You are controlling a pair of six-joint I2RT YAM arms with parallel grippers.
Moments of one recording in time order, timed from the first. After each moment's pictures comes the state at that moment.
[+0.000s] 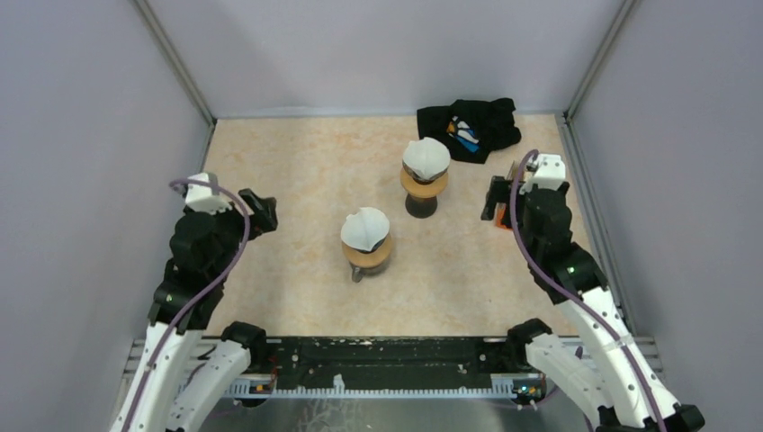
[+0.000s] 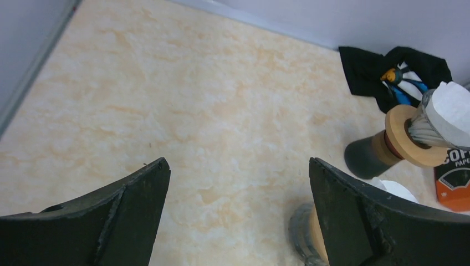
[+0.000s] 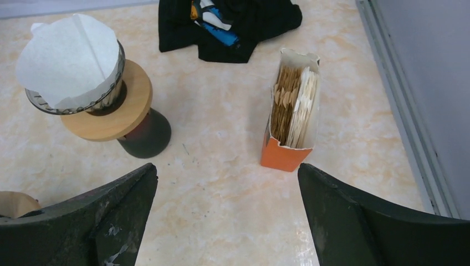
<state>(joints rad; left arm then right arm) -0.30 0.61 0.86 -0.49 -0.27 -0.38 0.37 0.75 0.90 -0.49 0.38 0.20</state>
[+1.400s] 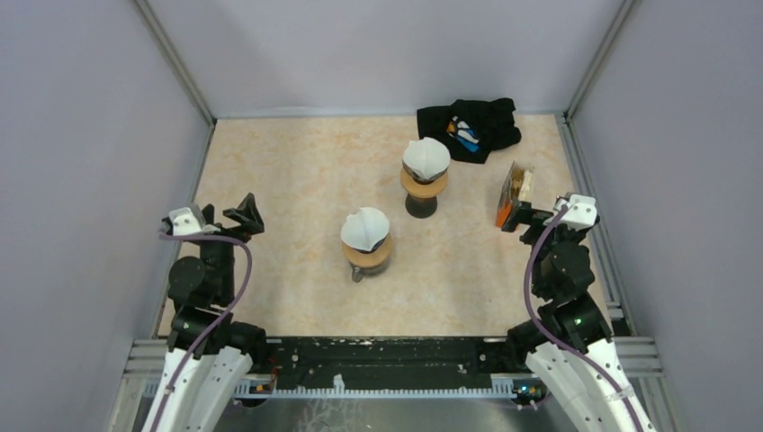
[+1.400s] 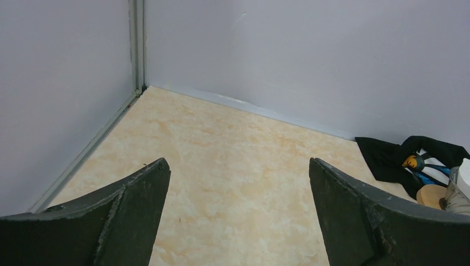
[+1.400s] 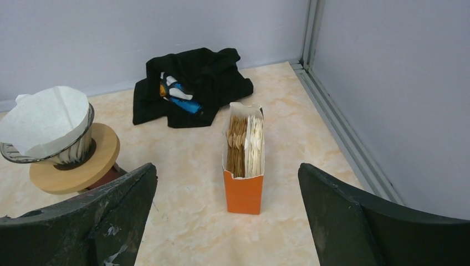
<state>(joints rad) -0.27 0.29 0.51 -0.01 -0.42 -0.18 0.37 0.34 0.58 -0.20 0.56 0.07</state>
